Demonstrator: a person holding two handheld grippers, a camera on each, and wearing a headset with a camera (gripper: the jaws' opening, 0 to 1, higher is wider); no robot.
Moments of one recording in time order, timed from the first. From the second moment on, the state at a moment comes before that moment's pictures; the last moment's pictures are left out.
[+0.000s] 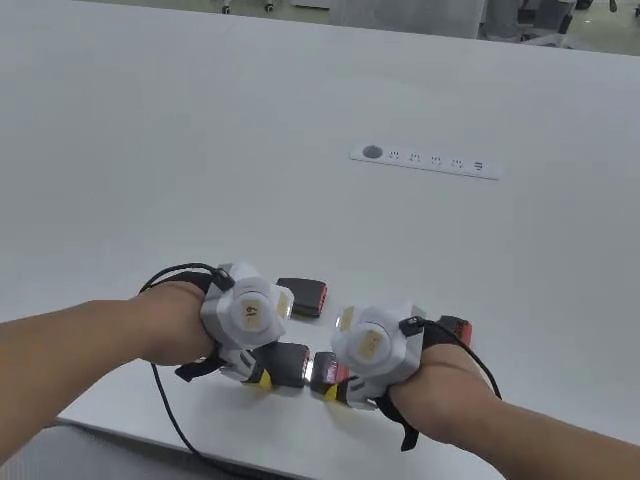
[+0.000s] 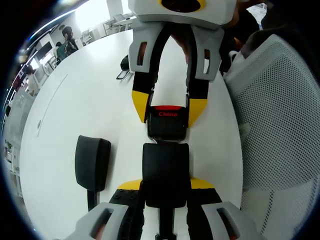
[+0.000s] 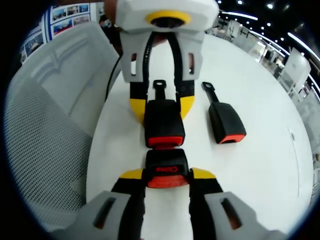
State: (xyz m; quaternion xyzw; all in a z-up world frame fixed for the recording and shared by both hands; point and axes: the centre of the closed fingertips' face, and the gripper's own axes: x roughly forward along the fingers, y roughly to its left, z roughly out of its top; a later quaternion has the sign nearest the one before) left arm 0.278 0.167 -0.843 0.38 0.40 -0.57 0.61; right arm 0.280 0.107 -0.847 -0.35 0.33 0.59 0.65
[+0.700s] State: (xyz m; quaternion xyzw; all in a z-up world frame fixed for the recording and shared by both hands) left arm 0.279 0.169 -0.844 0.38 0.41 -0.57 0.60; right arm 0.281 0.108 -0.844 -0.35 0.34 0.59 0.64
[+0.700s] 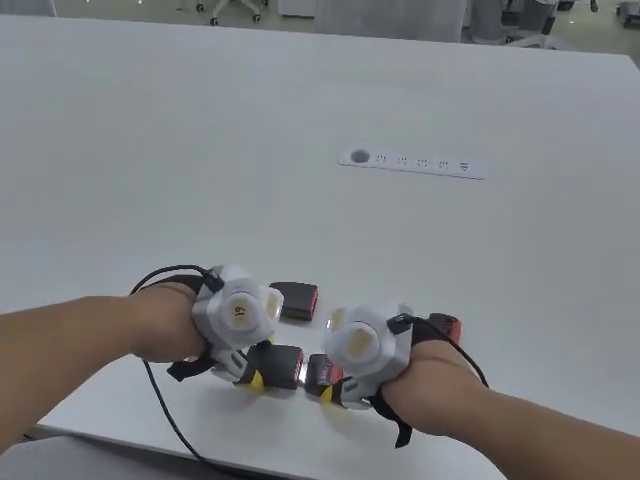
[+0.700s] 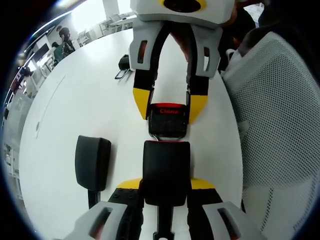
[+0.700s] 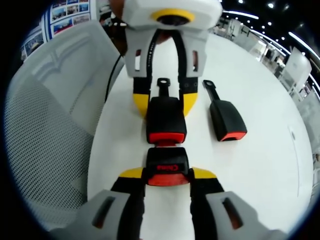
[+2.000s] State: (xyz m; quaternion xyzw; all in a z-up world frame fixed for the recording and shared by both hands) left arm 0.368 0.166 -0.806 0.40 0.37 -0.53 0.65; right arm 0.341 0.028 -0.808 -0.37 0.33 0.54 0.69
